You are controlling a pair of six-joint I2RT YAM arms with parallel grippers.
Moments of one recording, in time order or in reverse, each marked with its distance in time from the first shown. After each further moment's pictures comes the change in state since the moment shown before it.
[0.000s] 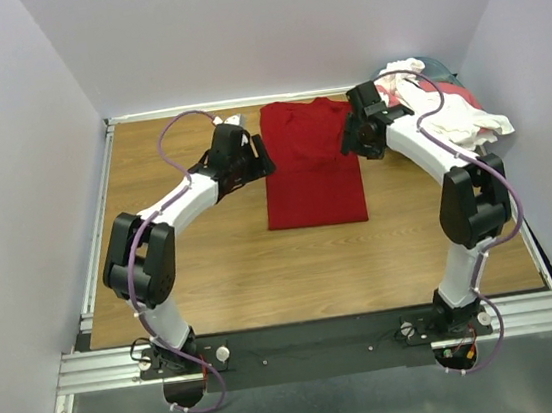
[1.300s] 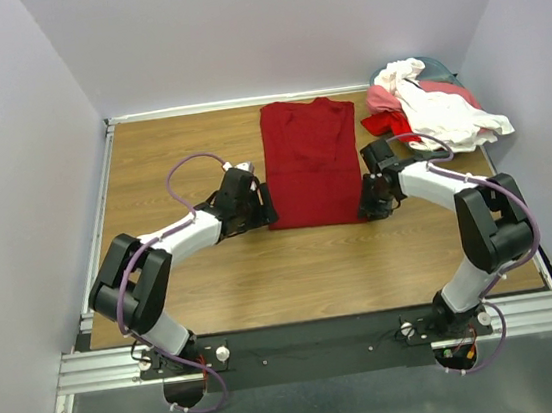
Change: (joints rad) left arm -0.112 -0.192 -0.402 0.029 -0.029 -0.029; right arm 0.001 -0.243 -0.602 0.142 -0.219 0.085
